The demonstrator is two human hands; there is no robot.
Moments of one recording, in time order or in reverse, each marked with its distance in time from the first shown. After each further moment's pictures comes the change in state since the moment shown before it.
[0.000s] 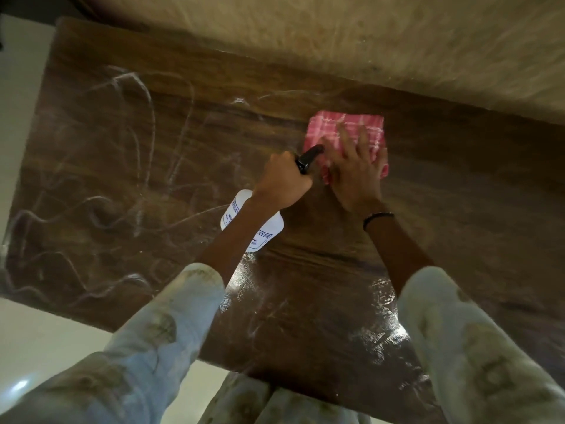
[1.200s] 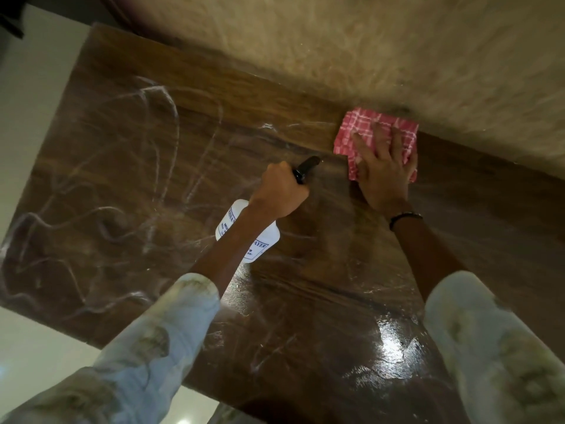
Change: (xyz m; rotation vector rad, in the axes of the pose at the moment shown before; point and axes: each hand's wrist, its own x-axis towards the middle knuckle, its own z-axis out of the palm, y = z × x) left_hand 0.030 -0.019 -0.047 -0.037 0.026 -0.057; right_hand 0.065 0.007 -0.020 0.016 0.071 0.057
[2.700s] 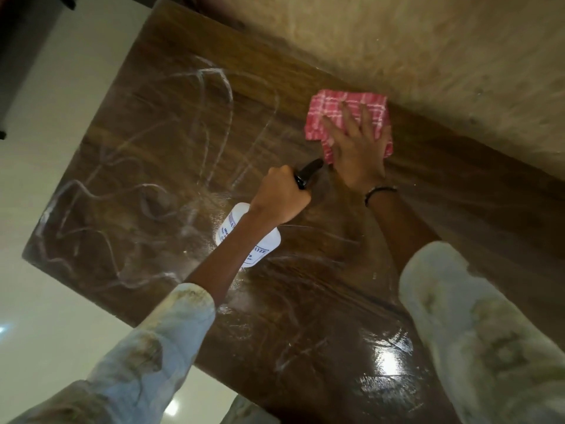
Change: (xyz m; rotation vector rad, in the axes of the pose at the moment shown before) left_hand -0.013 -0.073 -0.041 -0.053 0.111 -0.017; right_hand 0.049 -0.127 0.020 -0.026 -0.084 -0.262
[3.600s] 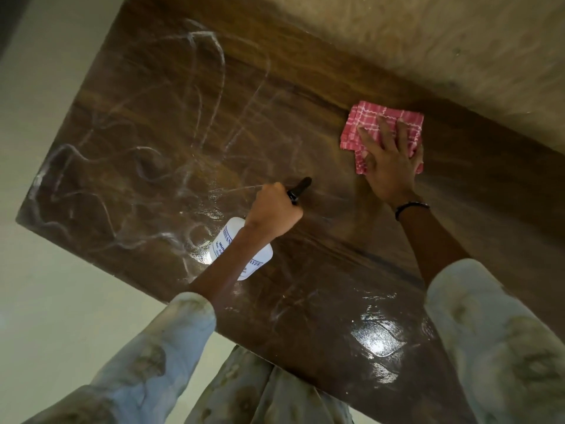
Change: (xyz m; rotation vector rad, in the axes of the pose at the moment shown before) left_hand -0.080 -0.031 0.039 0.004 -0.085 -0.091; right_hand -0.110 0.049 0.003 0.034 0.007 0.163
